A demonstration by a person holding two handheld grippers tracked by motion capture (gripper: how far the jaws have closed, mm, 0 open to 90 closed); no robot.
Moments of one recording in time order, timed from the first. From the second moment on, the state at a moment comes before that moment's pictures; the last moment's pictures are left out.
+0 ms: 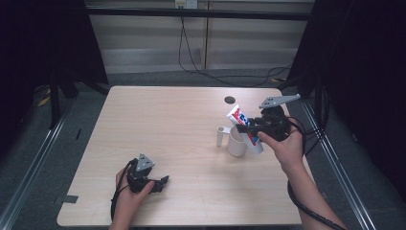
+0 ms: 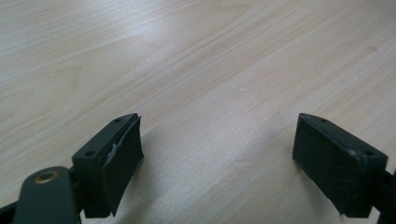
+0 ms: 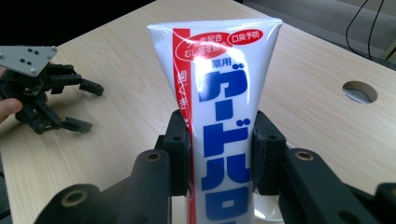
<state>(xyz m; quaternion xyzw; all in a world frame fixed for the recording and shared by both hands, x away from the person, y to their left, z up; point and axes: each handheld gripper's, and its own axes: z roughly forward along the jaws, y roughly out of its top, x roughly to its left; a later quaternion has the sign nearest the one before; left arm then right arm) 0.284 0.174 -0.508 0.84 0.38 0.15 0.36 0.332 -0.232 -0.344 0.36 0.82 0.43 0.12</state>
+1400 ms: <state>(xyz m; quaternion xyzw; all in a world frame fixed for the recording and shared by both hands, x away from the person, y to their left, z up) 0.284 0.174 -0.509 0.84 0.38 0.15 0.36 0.359 -0.234 -0.356 0.39 0.74 0.51 0.18</state>
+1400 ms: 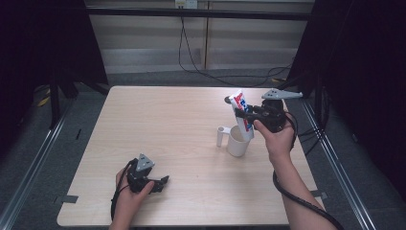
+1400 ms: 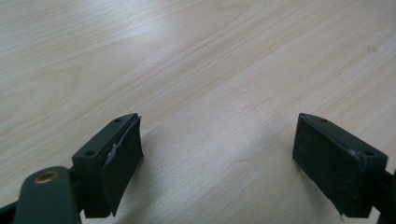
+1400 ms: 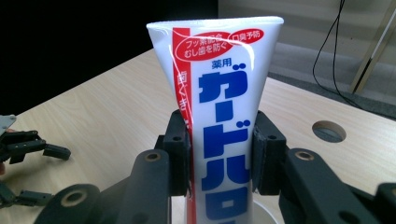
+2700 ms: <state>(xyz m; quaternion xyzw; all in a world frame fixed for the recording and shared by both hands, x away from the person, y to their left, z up) 0.284 0.174 -0.508 0.84 0.38 0.15 0.36 0.369 -0.228 -0.392 0.41 0.72 0.52 0.20</state>
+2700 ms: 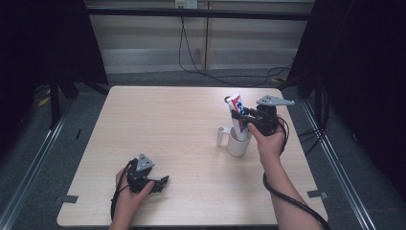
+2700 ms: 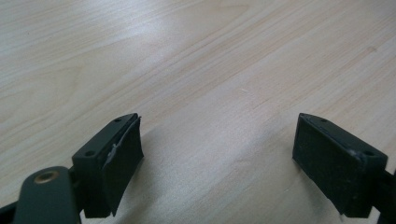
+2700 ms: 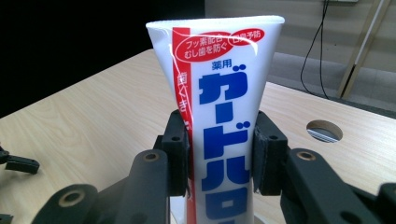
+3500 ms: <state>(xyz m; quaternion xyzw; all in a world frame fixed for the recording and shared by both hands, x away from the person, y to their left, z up) 0.284 0.174 -0.508 0.84 0.38 0.15 0.36 0.363 -0.234 -0.413 0.41 0.72 0.52 0.21</state>
